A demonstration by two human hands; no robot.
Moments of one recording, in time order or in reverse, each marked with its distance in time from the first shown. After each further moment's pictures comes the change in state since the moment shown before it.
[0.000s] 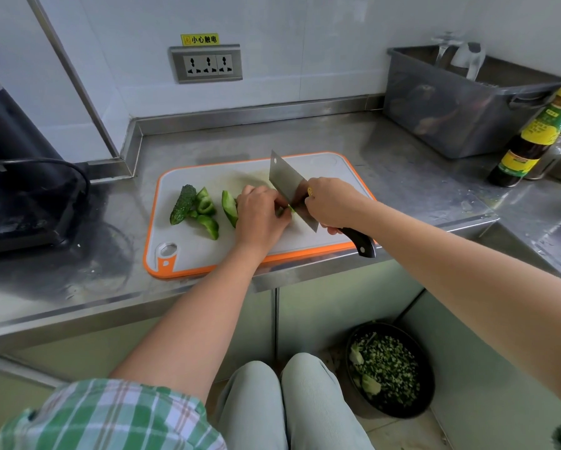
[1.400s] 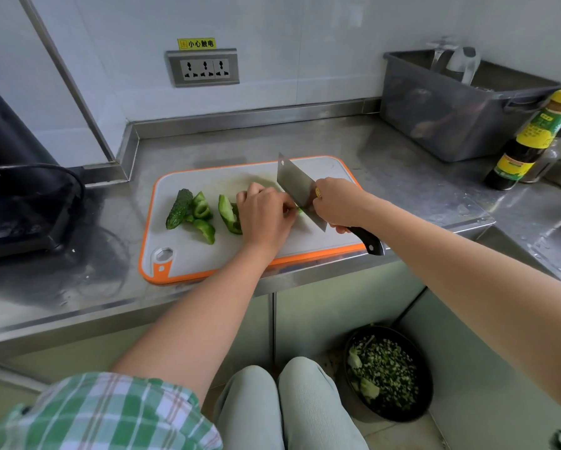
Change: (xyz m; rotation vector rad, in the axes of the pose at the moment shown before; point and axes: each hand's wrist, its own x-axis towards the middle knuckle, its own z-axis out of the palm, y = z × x) left_hand 0.003 0.021 0.000 0.198 0.053 0.038; right_hand 0.009 0.018 -0.004 -0.035 0.014 0.001
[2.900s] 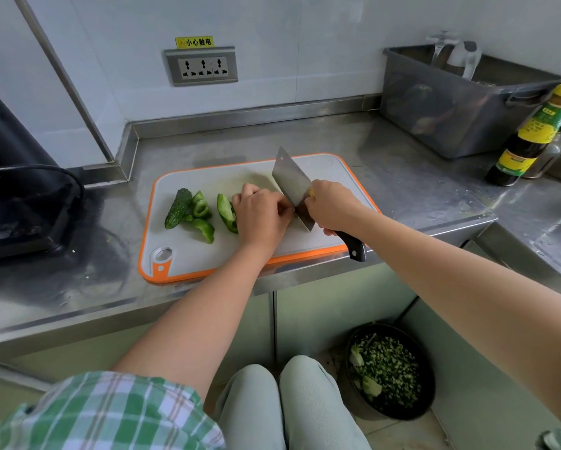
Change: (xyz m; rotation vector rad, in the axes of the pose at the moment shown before) left_hand 0.000 -0.007 0.003 -0.052 -0.023 -0.033; right_hand 0.005 -0.006 0.016 0.137 0.055 0.068
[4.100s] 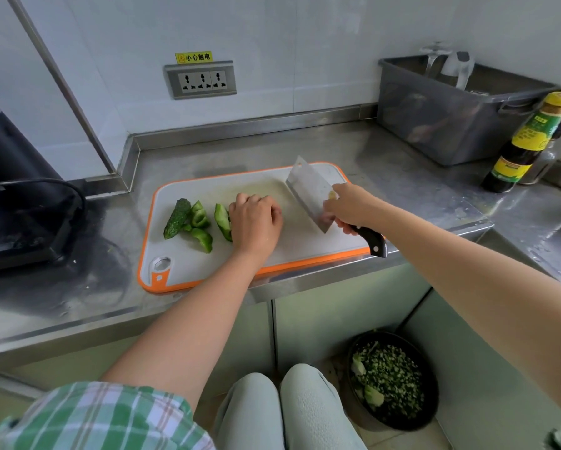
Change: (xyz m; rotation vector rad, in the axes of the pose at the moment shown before) left_hand 0.004 -0.008 0.001 0.047 -0.011 -0.001; right_hand 0.013 0.036 -0.024 0.198 -0.053 0.043
